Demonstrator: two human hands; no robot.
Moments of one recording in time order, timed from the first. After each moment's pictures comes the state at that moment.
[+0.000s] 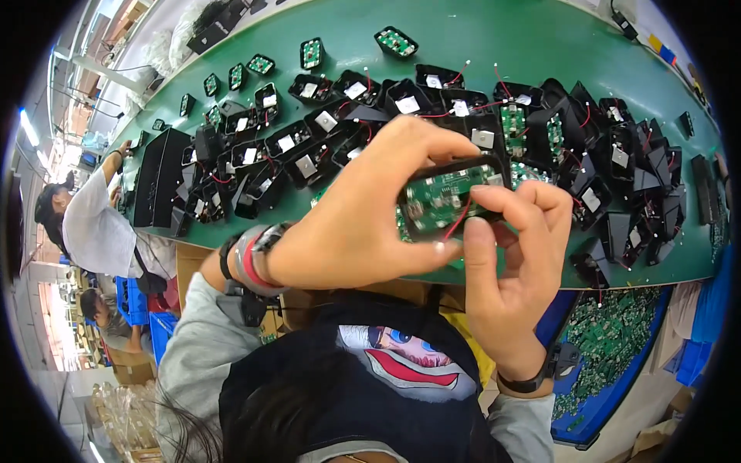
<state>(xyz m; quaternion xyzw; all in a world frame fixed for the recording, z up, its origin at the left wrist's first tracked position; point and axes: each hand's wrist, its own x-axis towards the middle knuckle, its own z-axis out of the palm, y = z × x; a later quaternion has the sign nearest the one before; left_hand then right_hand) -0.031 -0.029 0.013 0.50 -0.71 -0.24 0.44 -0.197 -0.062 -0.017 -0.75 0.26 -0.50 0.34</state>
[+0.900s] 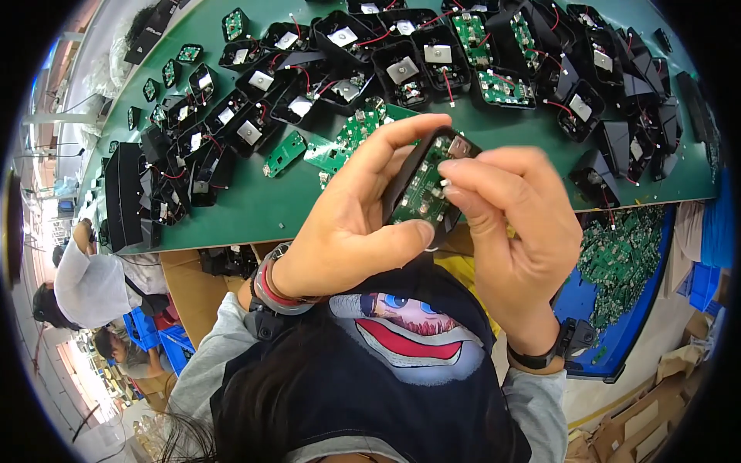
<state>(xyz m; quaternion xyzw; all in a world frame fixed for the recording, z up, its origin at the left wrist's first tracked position) -0.067 0.006 -0.031 0.37 -0.37 -0.66 0.54 -0.218 -0.043 -0.035 -0.76 0.32 -0.49 0.29</state>
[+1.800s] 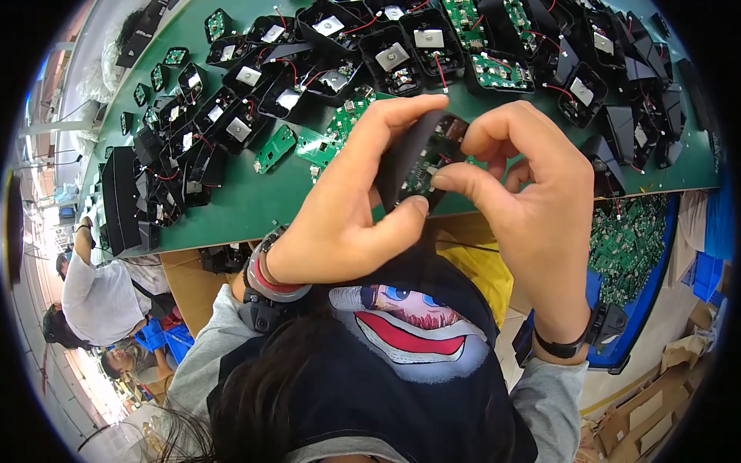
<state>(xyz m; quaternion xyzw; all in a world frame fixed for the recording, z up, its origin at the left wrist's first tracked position) -0.062 -0.004 -0.038 0.47 -0.60 -0.46 0.46 -0.226 -0.061 -0.021 -0.74 0.41 -0.34 0.41</state>
